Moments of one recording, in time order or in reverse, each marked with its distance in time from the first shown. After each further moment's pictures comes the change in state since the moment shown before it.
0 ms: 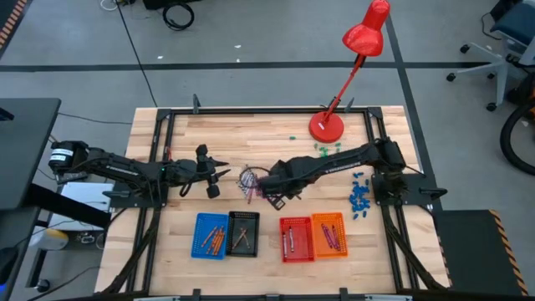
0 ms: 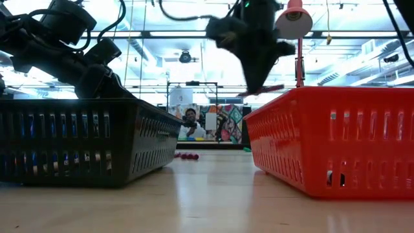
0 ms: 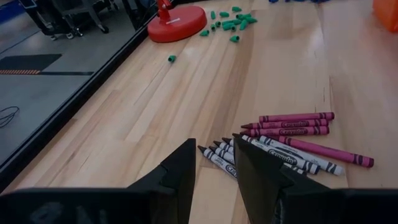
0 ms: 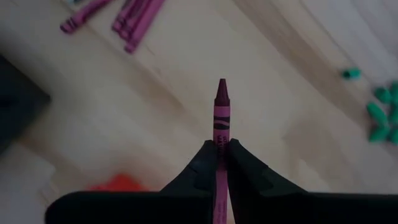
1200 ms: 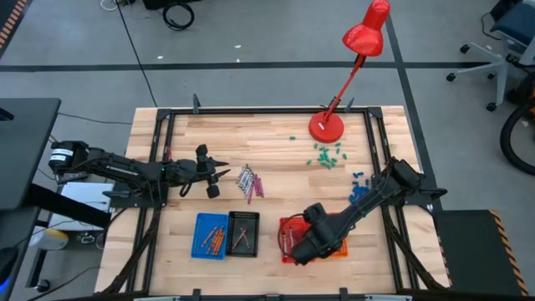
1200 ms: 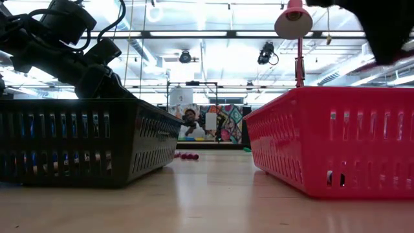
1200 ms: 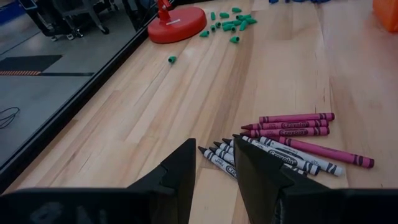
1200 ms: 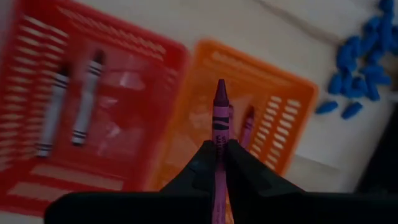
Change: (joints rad) left arm 0.000 0.000 0.000 0.003 0.000 0.003; right arm 0.427 -0.007 -0.059 -0.190 -0.084 0.820
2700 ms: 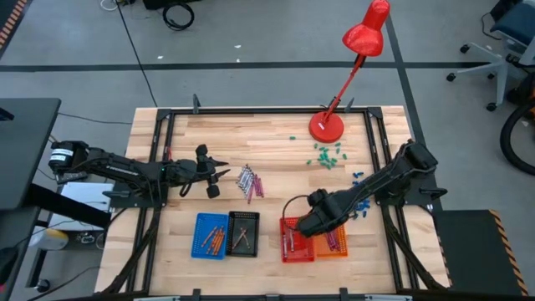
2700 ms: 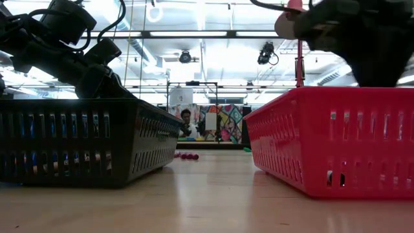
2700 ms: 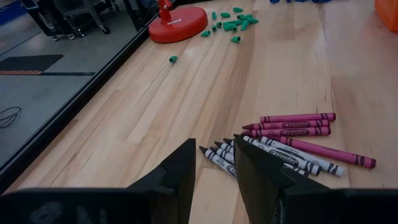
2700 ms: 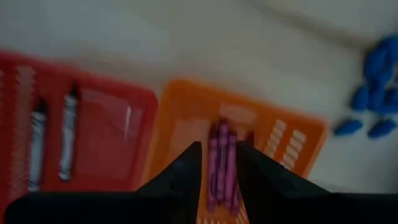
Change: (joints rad) left arm 0.000 0.000 0.000 -0.001 -0.004 0.000; right arm -0.117 -0.220 -0.382 0.307 -0.064 -0.059
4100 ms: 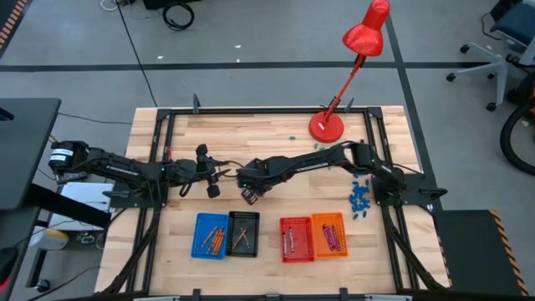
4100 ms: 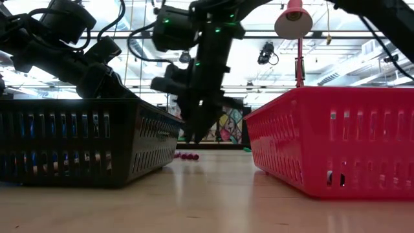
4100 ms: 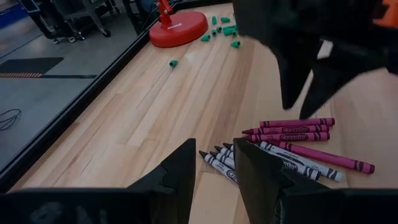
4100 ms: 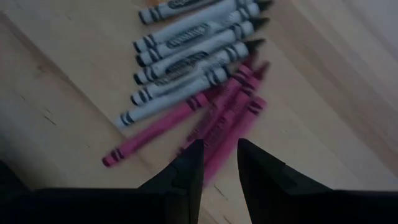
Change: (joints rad) left arm 0.000 0.000 0.000 0.016 0.001 0.002; right arm -0.432 0.492 0.512 0.315 0.137 -0.950
